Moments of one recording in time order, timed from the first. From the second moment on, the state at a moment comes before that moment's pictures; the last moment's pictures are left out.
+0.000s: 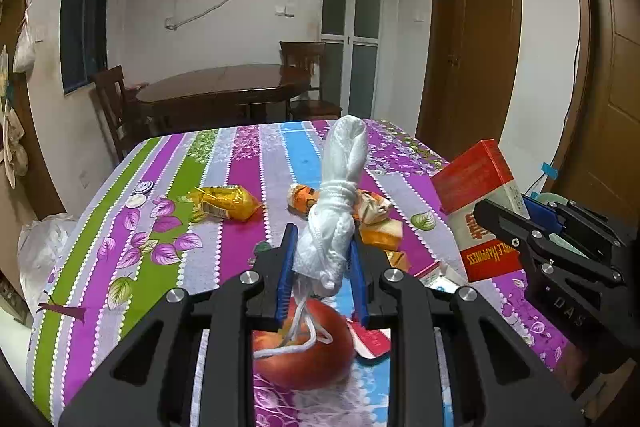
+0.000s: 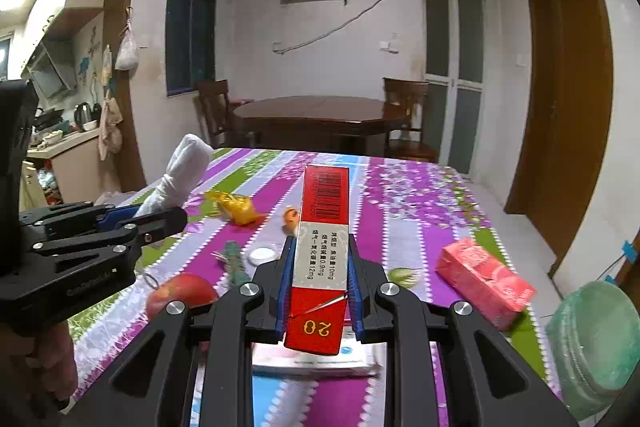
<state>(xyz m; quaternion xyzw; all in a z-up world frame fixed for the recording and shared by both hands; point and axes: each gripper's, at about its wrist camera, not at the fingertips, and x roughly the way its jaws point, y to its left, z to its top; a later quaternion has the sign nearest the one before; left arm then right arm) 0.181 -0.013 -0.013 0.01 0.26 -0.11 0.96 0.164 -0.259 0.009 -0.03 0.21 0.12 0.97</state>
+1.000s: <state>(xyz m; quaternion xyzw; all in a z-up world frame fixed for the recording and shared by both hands) 0.188 -0.176 0.016 0.02 0.20 -0.22 0.95 0.108 -0.441 0.068 0.00 0.15 -0.03 0.99</state>
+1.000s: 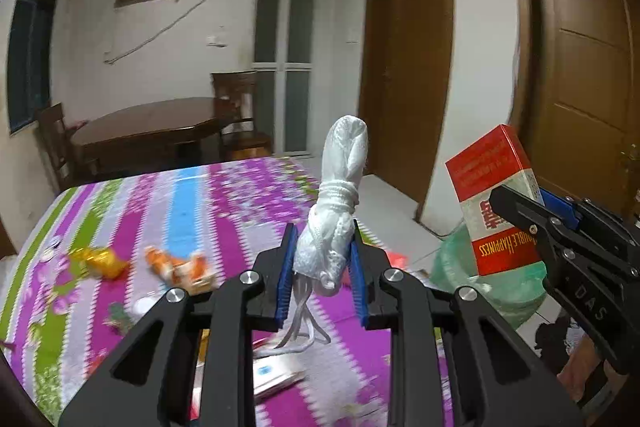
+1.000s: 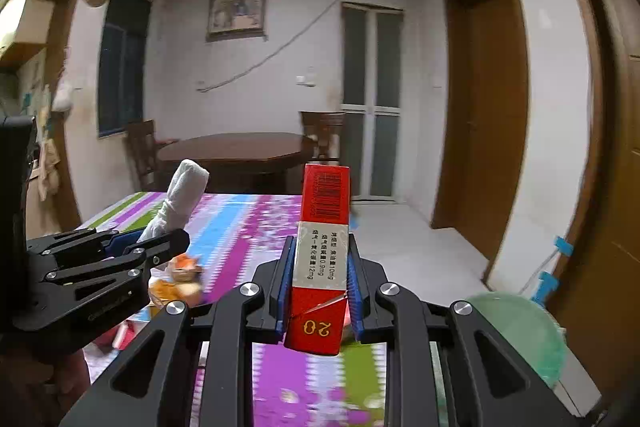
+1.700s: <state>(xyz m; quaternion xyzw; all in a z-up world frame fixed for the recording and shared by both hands) 0.218 -0.385 -0.015 0.08 0.29 -0.39 0.87 0.121 -0.708 0.032 0.06 0.26 -0.16 0.95</state>
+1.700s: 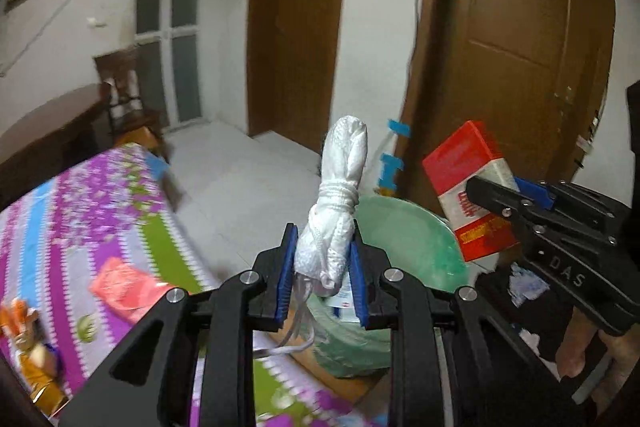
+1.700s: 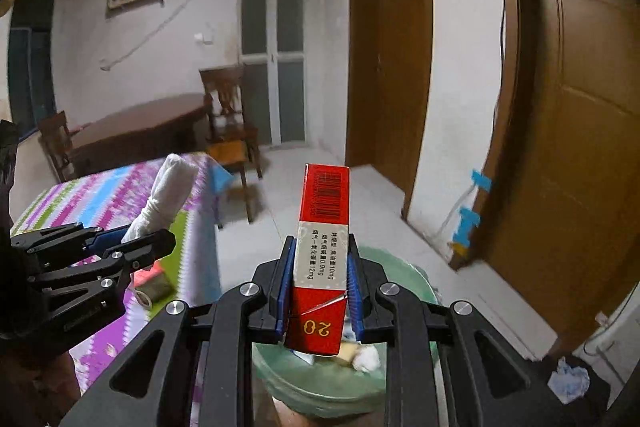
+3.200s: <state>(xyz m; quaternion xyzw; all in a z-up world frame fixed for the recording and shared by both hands) 0.267 -0.485 -0.103 0.12 0.42 -0.37 0.82 0.195 -0.755 -0.090 0.13 0.38 -0.16 0.90</state>
